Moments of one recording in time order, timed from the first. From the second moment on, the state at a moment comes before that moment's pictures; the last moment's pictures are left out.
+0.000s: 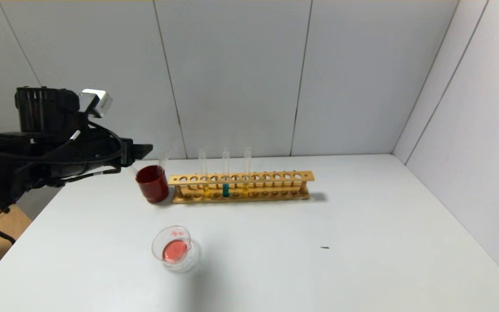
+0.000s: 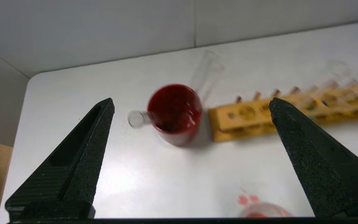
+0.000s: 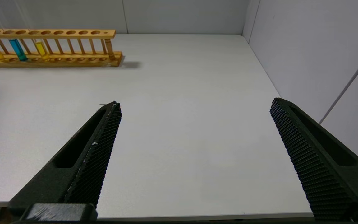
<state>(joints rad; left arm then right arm) -0.13 1.65 -0.94 -0.39 0.06 0.05 0.00 0.00 0.00 0.00 0.01 -0.01</state>
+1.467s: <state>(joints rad) -0.43 1.72 -0.86 -0.42 0.06 -0.15 0.00 0.00 0.00 0.00 0.01 -0.01</state>
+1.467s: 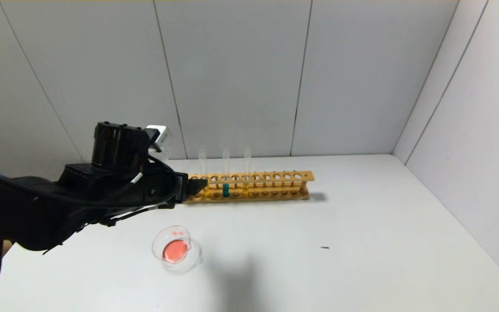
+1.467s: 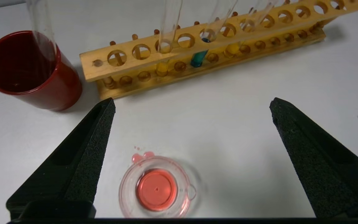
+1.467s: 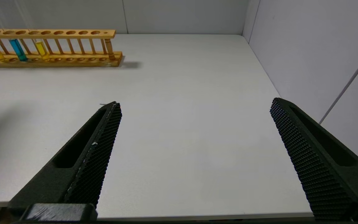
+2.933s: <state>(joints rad) -0.37 2.13 -1.27 -0.42 0.12 -0.20 0.00 0.00 0.00 0.00 0.01 -0.01</state>
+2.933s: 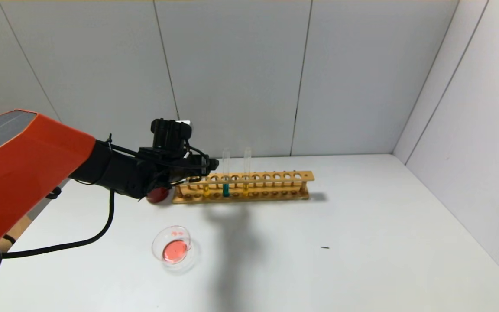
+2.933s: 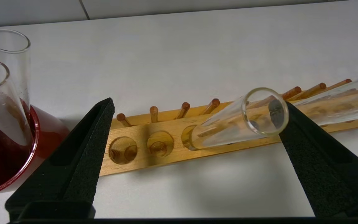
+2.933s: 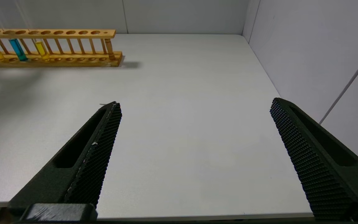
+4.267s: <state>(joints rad) -0.37 2.19 -1.31 -0.41 0.12 -0.19 0.00 0.00 0.00 0.00 0.01 -0.01</state>
